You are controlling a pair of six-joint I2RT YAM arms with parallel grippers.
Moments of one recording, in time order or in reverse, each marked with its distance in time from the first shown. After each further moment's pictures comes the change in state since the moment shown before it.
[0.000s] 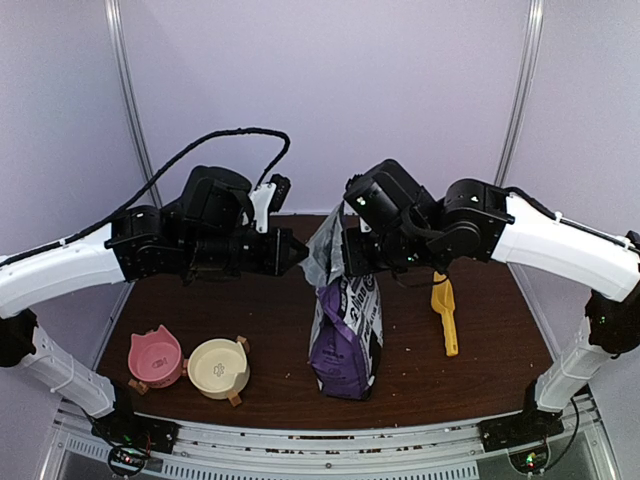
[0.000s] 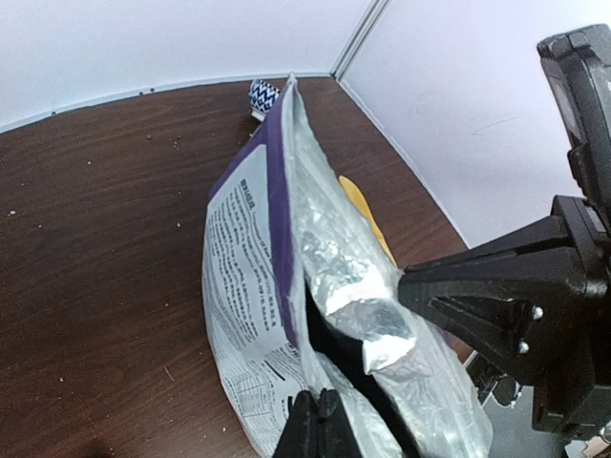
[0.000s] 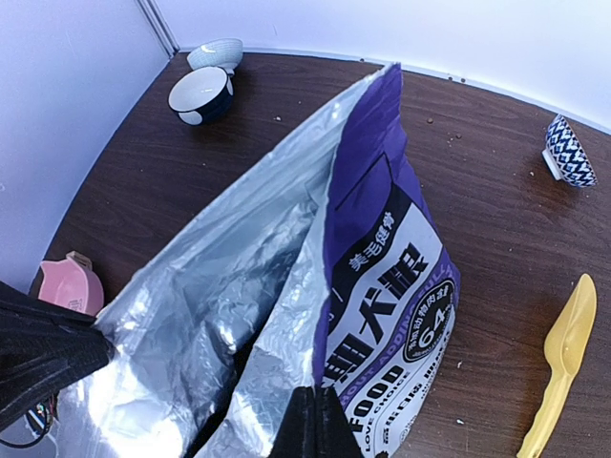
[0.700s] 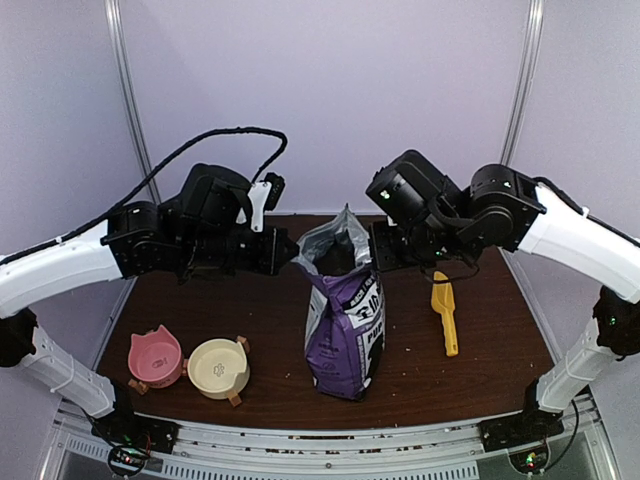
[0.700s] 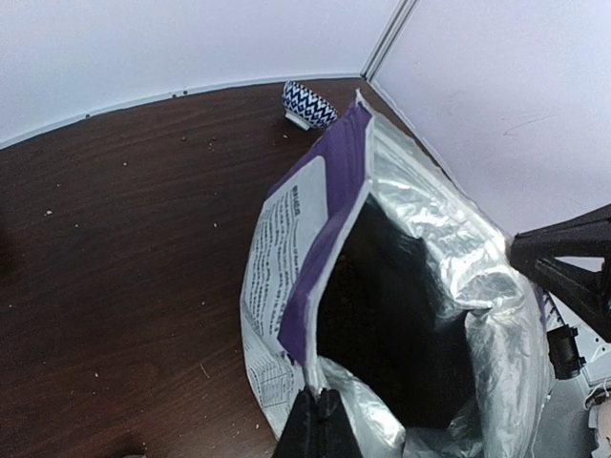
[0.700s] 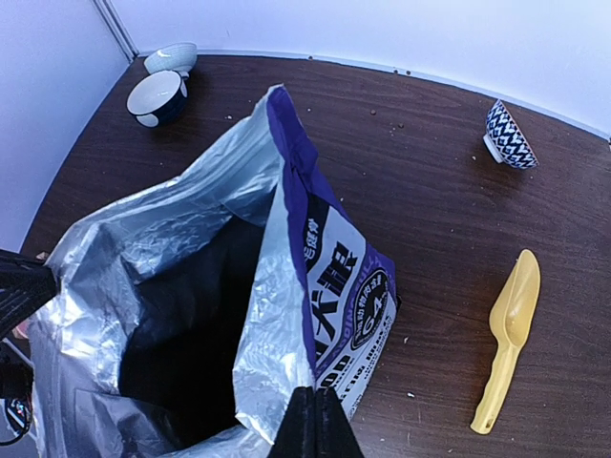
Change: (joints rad) left arm 0.000 -0.002 0.025 -0.072 -0.079 0.029; right arm 0.003 -0.058 0.049 -0.193 0.079 0.049
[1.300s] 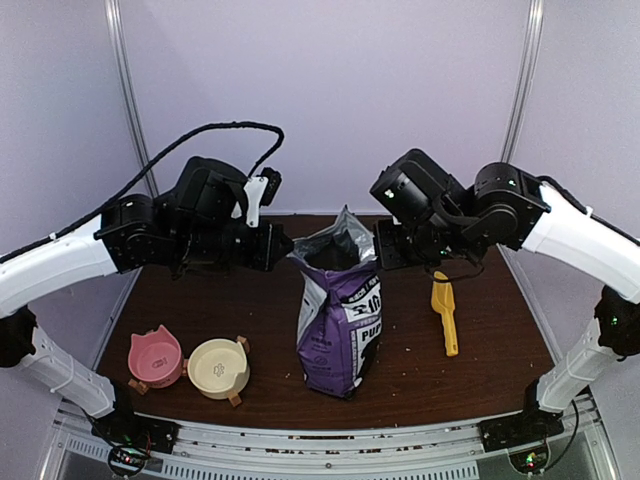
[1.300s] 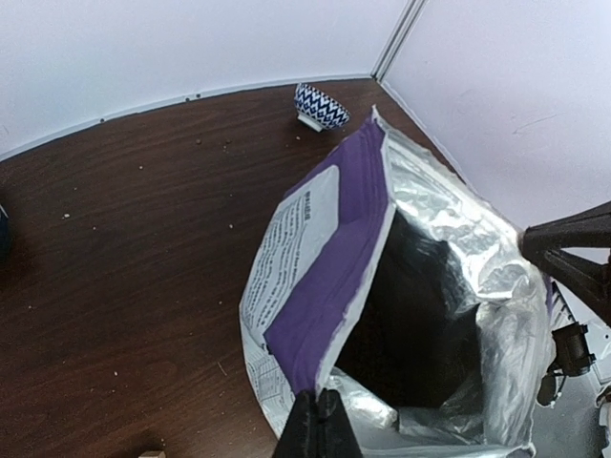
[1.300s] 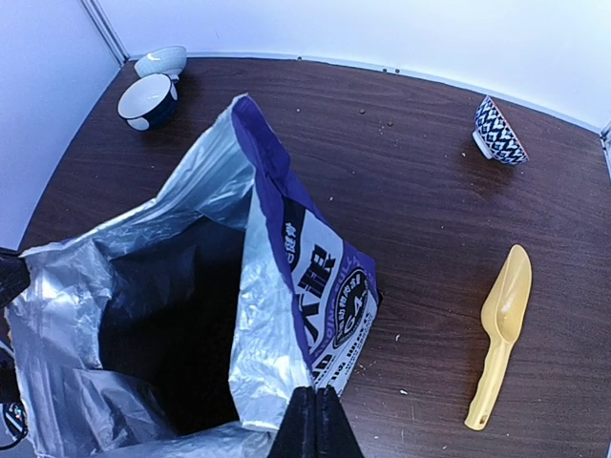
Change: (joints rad) left arm 0.003 -0.002 0.046 -0.063 -0.015 0.031; right arm -0.002 -0.009 0.009 -0.035 0.014 0.019
